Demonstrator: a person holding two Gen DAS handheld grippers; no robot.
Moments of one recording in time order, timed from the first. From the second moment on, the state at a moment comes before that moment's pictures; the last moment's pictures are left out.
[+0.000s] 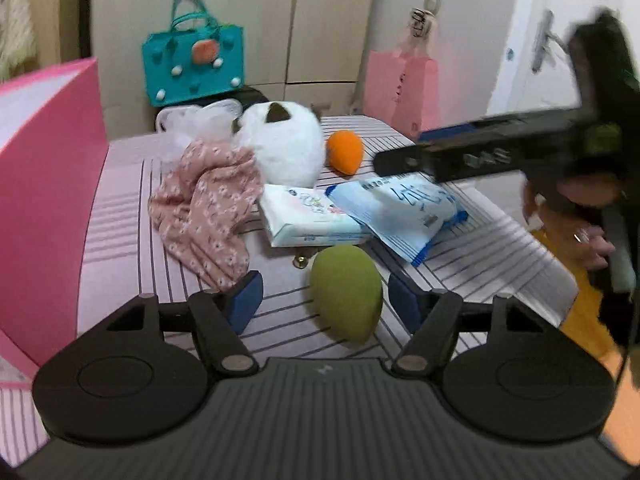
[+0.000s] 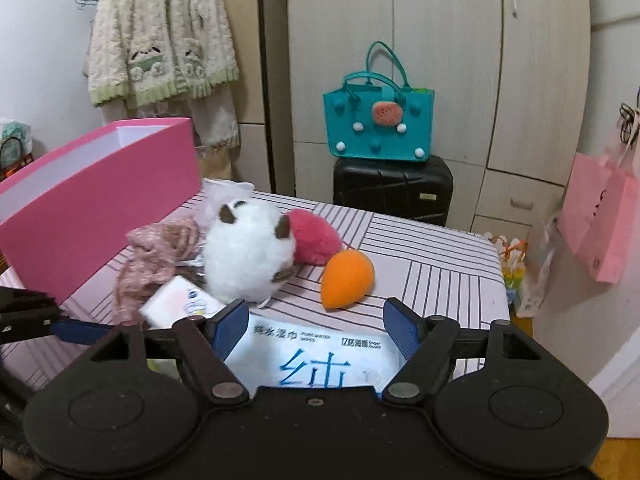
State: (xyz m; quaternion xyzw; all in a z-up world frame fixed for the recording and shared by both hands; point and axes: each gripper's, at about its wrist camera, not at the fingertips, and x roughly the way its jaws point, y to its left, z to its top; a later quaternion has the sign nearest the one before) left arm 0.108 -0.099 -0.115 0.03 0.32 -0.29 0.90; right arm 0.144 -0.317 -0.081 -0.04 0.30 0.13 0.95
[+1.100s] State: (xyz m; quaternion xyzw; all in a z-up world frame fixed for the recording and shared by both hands) left arm 0.125 -0.108 -0.120 -0.01 0.36 -0.29 0.89; right arm 0.205 -0.327 -0.111 0.00 0.32 0.14 0.94
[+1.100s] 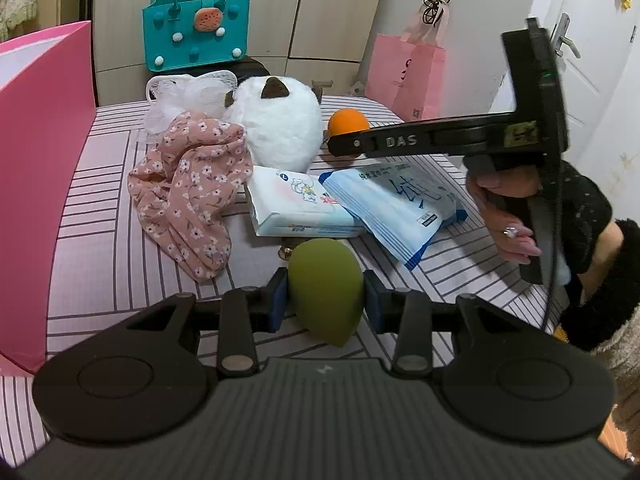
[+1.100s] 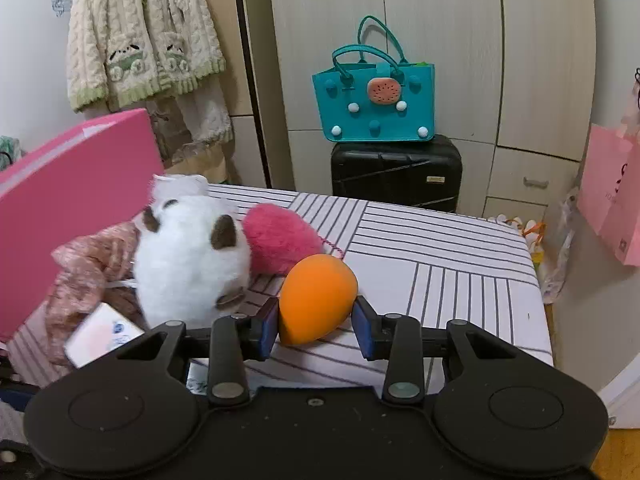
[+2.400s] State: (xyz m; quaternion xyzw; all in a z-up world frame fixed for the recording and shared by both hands) left arm 0.101 -0.071 -0.078 0.05 0.44 -0.30 0.84; right arm 0.085 -0.280 -0.068 0.01 0.37 0.22 0.90
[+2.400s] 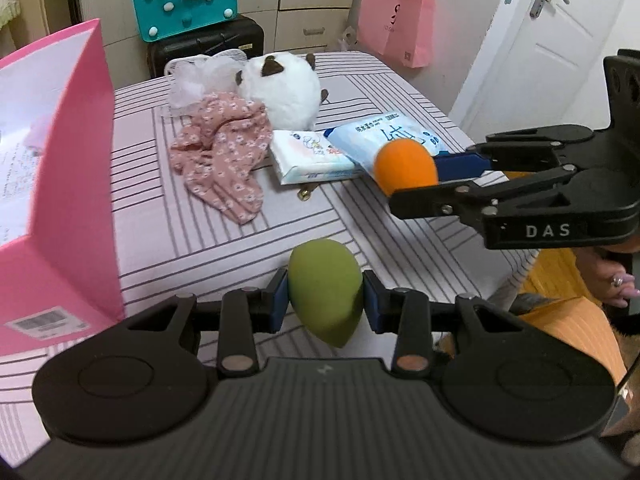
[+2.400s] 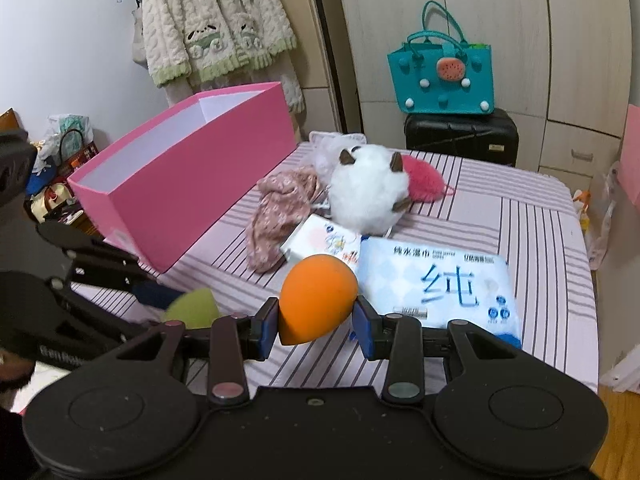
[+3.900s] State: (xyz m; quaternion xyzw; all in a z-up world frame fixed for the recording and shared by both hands) left arm 0.100 0.072 0.038 0.02 0.39 -0.27 0.88; right arm 0.088 -0.156 0.010 -0.03 0.35 0.37 0.86
